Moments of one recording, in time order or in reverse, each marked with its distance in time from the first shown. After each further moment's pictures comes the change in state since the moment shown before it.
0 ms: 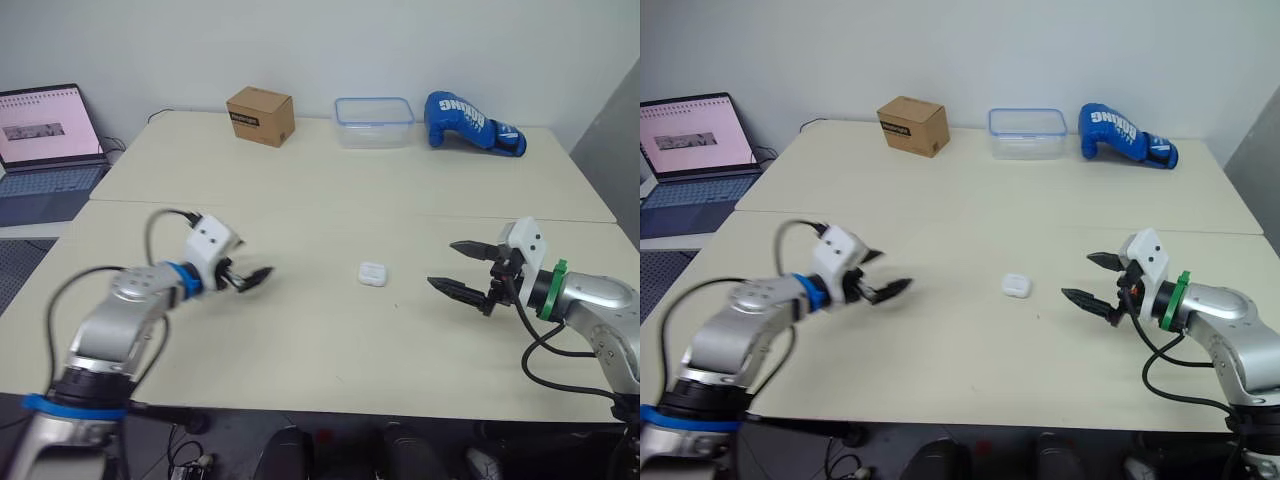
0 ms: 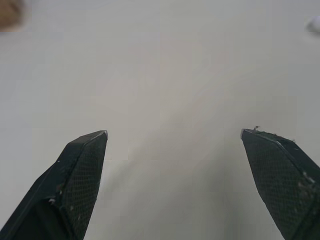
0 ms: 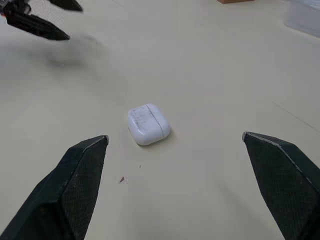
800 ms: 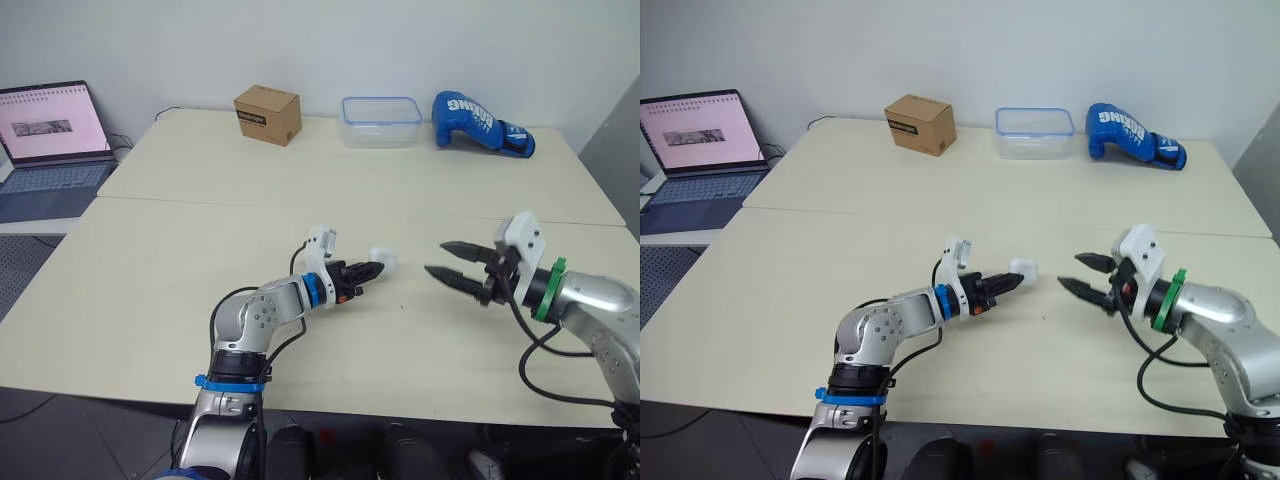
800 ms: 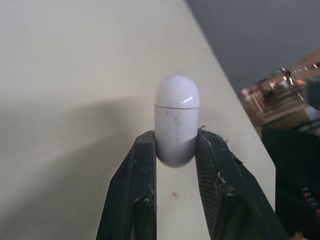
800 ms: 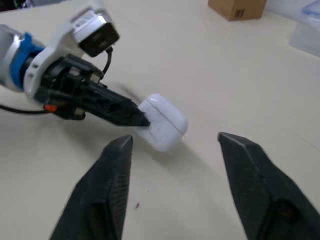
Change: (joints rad) left arm -0.144 -0.793 0.115 0.033 -0.402 0.791 0.388; right arm 0.063 0.026 0.016 -0.150 0.008 0.015 -0.066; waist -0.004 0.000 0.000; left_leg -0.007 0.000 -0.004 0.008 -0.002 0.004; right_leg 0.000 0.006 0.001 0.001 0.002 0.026
